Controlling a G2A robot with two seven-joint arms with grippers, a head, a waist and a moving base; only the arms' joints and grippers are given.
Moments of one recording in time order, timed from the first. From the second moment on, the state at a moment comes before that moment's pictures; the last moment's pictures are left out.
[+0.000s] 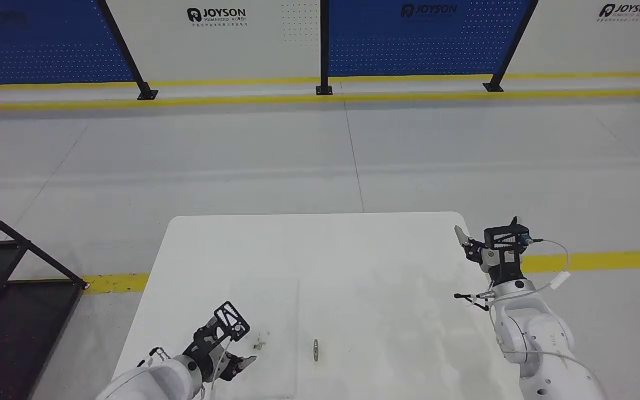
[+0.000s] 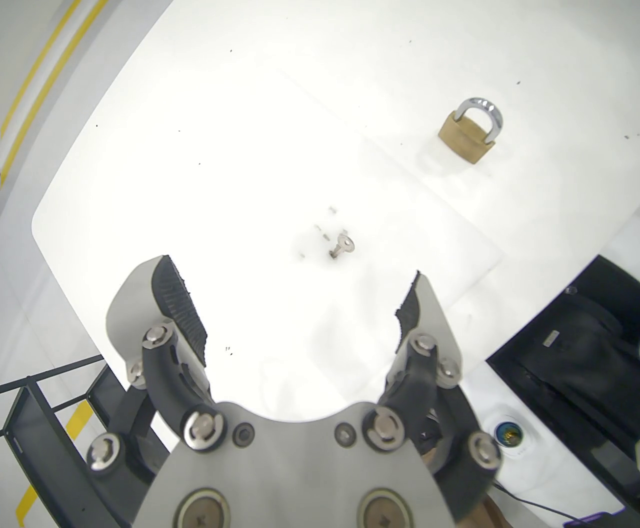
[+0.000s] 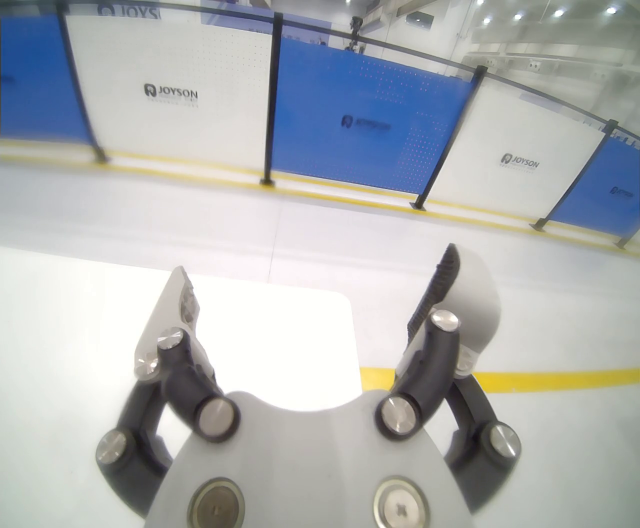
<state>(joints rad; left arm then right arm) 2.18 -1.12 -1.60 -2.25 1.46 -0.49 -0.70 -1.73 -1.15 1.60 -1.80 -1.33 0.00 0.00</state>
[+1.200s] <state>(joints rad) 1.88 -1.19 -1.16 -1.92 1.51 0.14 -0.92 -1.73 -1.15 1.60 -1.80 -1.33 0.00 0.00</state>
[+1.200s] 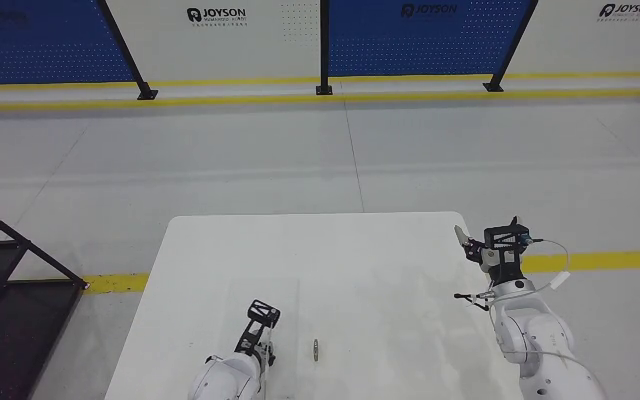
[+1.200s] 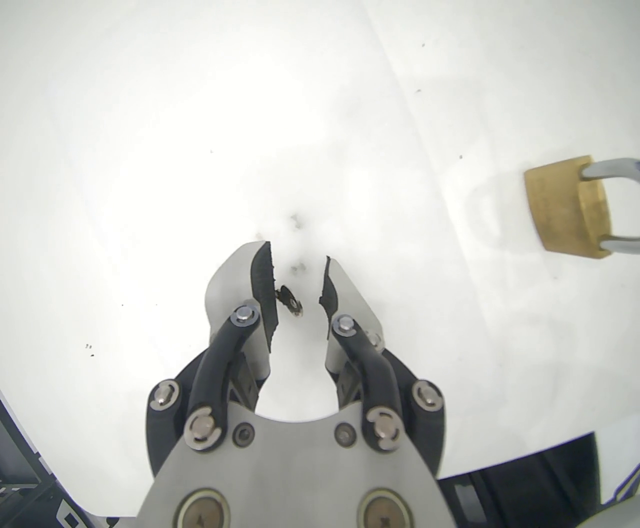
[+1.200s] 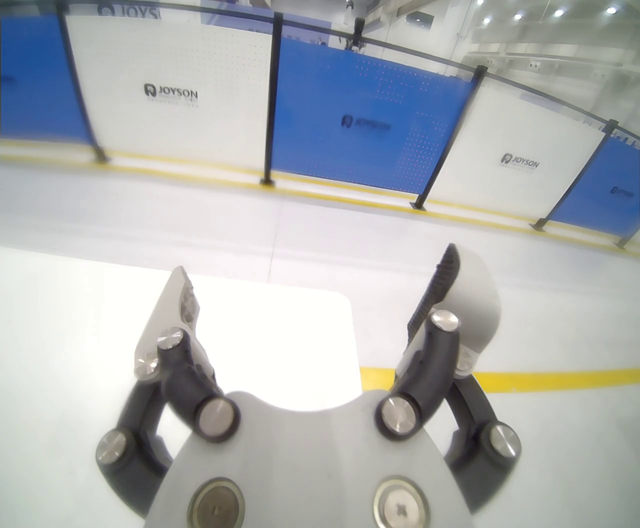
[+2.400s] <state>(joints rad) 1.95 -1.19 -1.22 -2.00 1.51 0.14 -0.90 -1.73 -1.15 1.60 -1.80 -1.33 0.00 0.00</state>
